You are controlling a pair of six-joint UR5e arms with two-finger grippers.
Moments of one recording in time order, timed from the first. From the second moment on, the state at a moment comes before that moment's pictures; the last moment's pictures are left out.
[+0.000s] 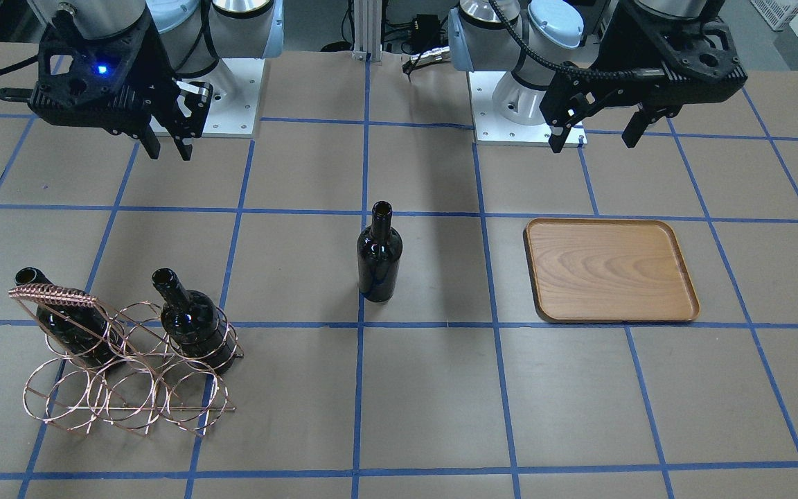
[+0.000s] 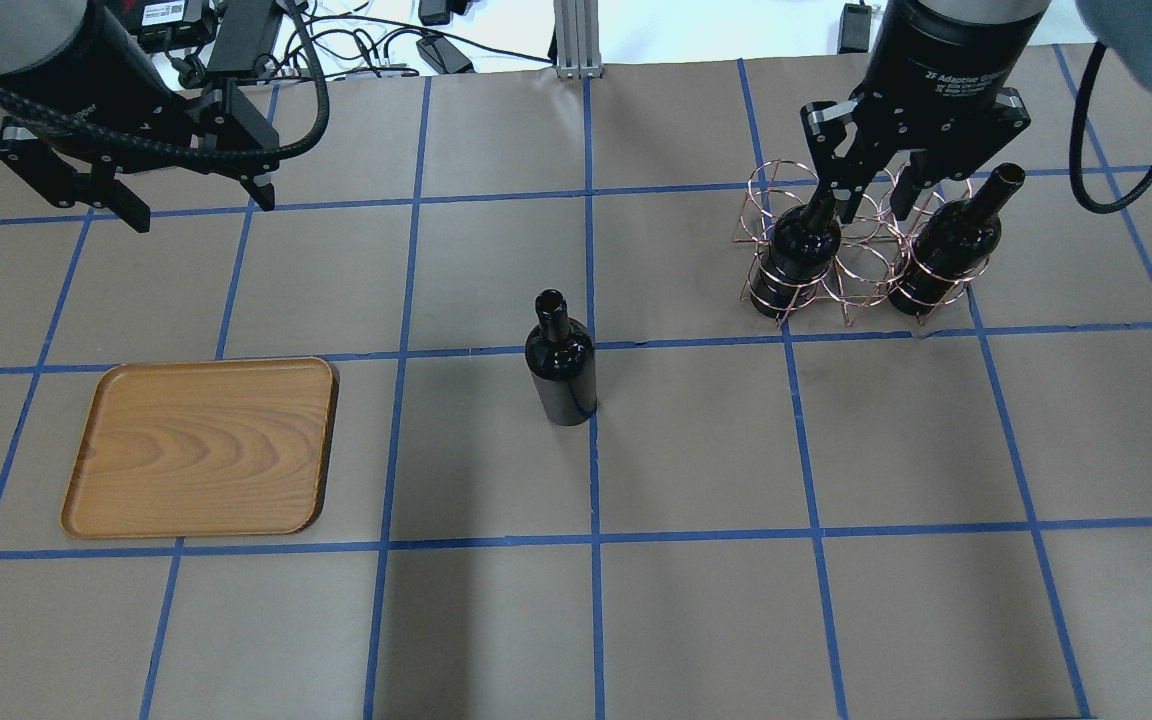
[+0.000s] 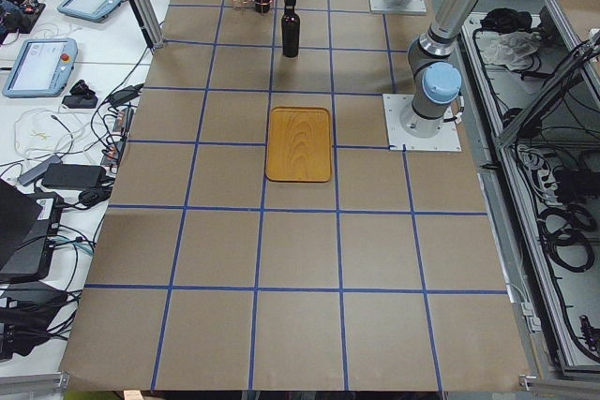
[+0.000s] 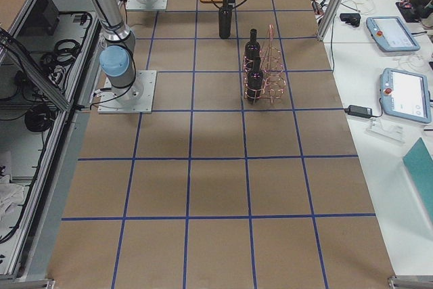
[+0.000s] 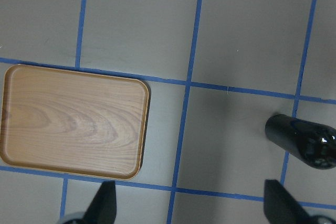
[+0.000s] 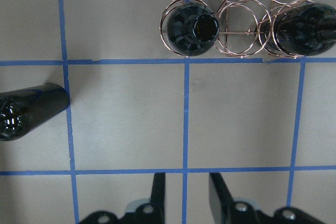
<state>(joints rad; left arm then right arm) -1.52 -1.51 -1.50 -1.63 1.56 -0.10 1.63 -1.54 1.42 -1.41 -1.61 0.06</state>
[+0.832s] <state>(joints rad) -1.72 -1.66 -1.48 -1.46 1.58 -0.31 1.63 -1.54 1.43 -1.41 -1.62 0.06</state>
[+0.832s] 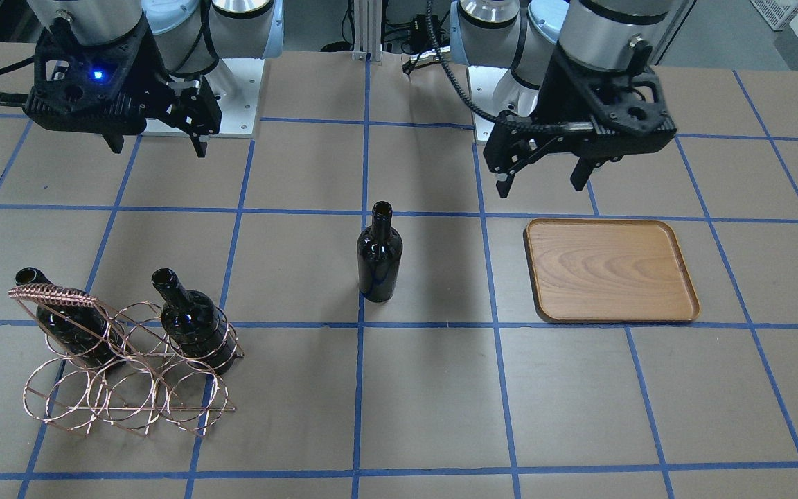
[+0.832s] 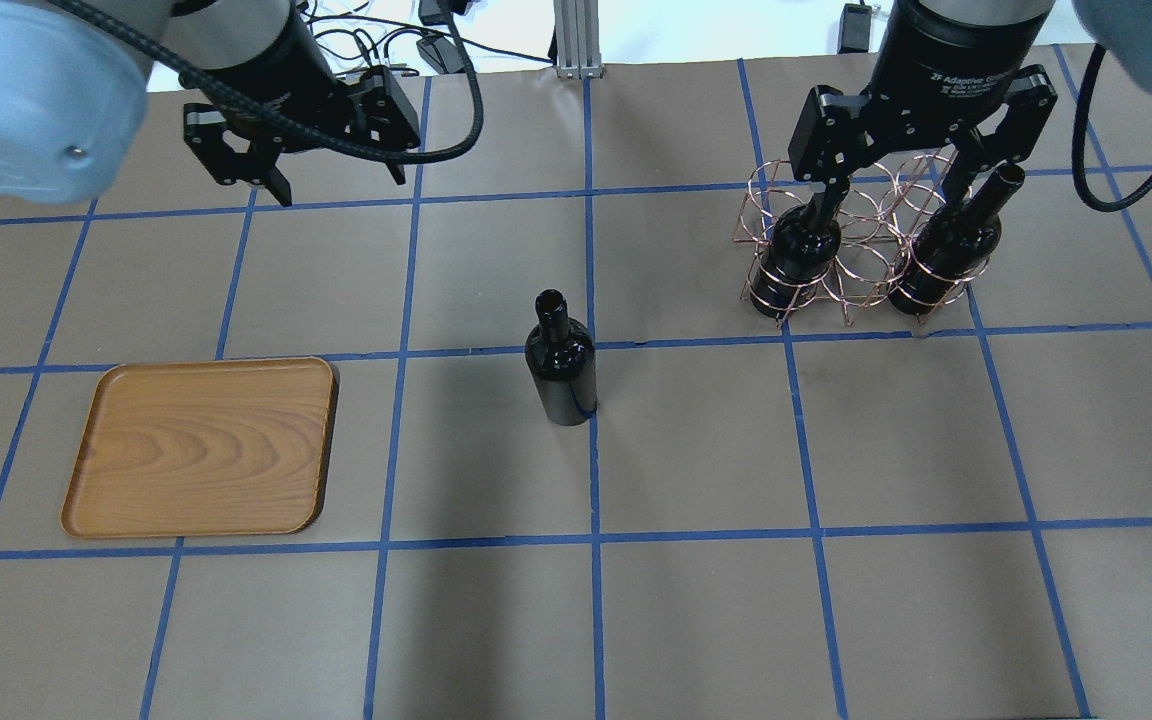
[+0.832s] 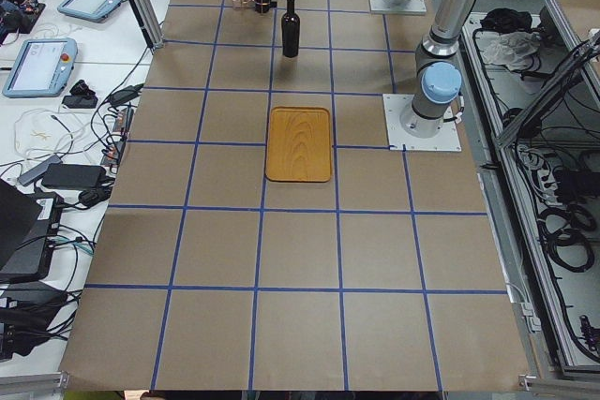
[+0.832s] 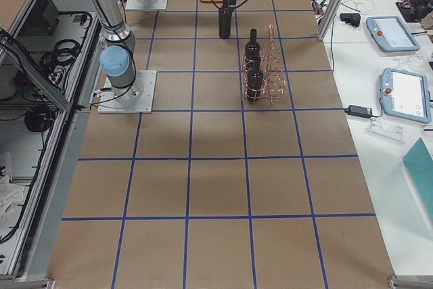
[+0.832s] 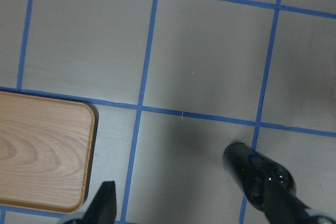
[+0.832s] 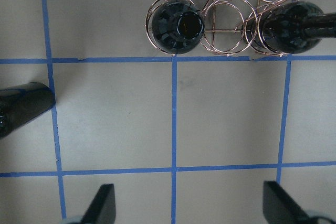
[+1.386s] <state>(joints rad) -1.92 -1.80 -1.48 -1.38 1.57 -0.50 1.63 -1.54 1.43 -1.41 -1.62 0.05</state>
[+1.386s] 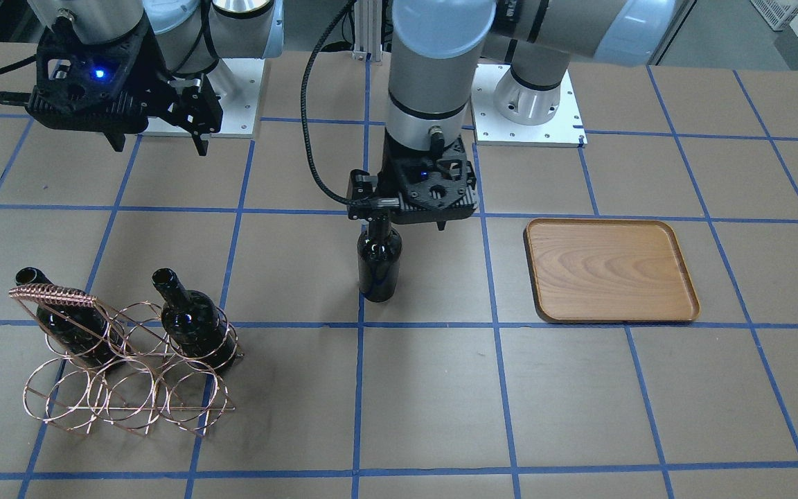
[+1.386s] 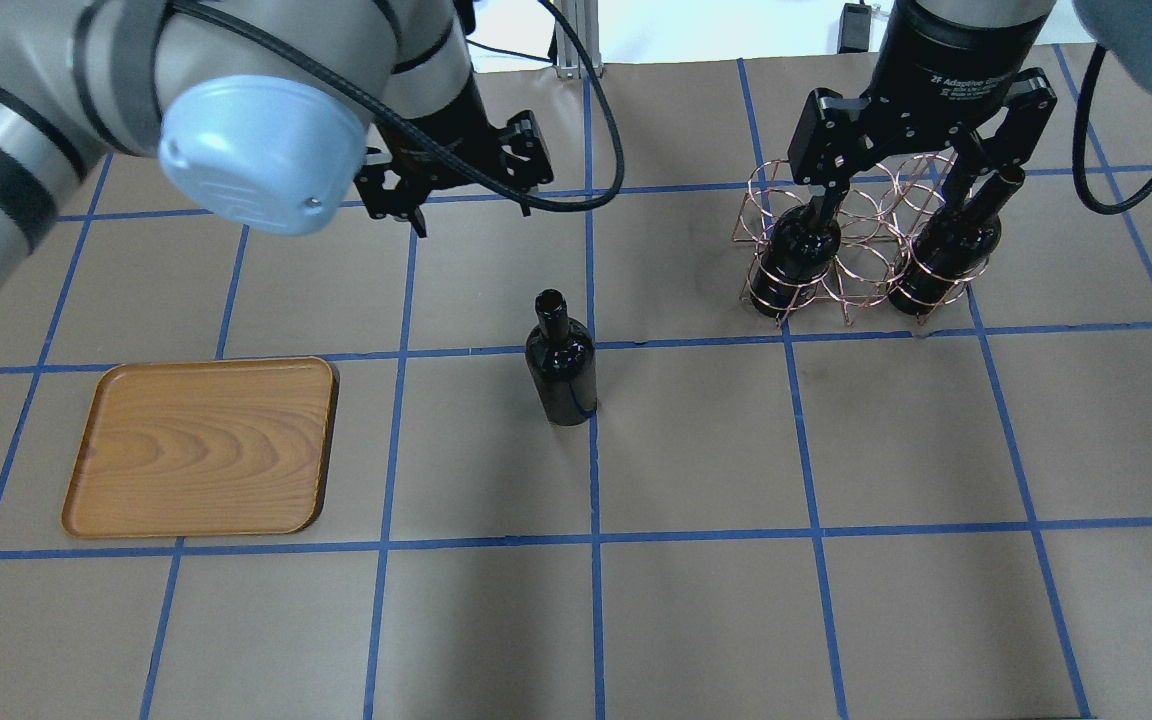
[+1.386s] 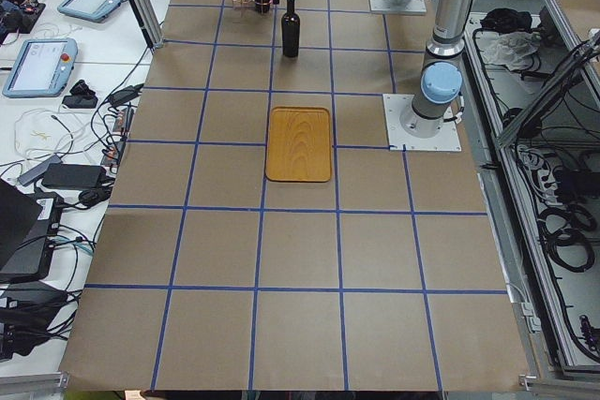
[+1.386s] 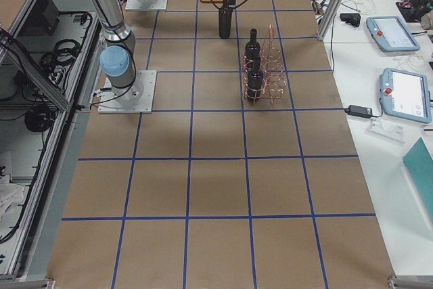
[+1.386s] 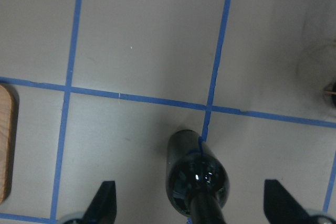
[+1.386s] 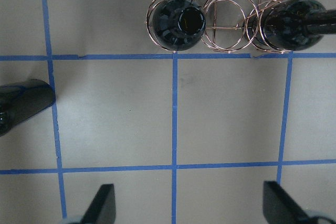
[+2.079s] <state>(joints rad) -1.97 -1.83 -1.52 -1.39 1.57 -0.50 1.63 -1.55 1.45 -1.42 -1.62 0.06</state>
